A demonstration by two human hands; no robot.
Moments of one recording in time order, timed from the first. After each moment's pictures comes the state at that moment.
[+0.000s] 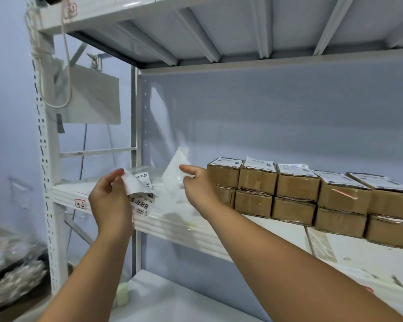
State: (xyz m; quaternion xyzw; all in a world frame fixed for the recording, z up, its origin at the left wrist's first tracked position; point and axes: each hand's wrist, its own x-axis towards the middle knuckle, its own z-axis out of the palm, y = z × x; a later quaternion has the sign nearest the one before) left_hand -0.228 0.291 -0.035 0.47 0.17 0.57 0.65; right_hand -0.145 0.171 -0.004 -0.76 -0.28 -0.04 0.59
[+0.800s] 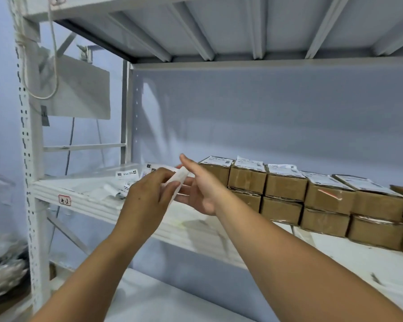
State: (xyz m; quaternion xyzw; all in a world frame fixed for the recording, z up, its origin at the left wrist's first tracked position) left_hand -0.233 0.237 -0.028 0.82 -0.01 0.50 0.27; right_hand -0.143 0.142 0.013 -0.58 -0.24 0.28 0.73
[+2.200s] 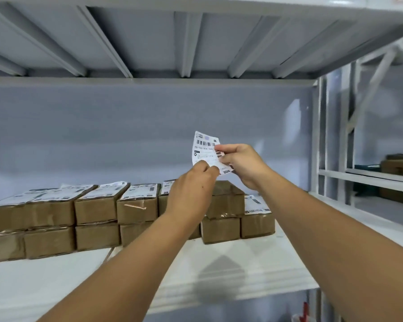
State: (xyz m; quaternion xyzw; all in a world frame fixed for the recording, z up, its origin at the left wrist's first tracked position) left_hand -0.134 -0.158 0.043 0.86 -0.23 0.45 0.07; right_hand -0.103 -0.296 0.088 -0.73 -0.12 -0.19 0.64
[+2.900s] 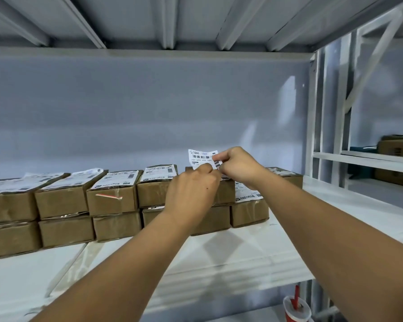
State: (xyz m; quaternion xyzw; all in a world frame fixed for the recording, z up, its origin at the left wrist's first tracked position) left_hand -0.115 -0.188 0.022 0.87 -0.26 0.41 -0.06; right_hand -0.067 -0.327 0.047 -0.87 -0.05 -0.20 0.45
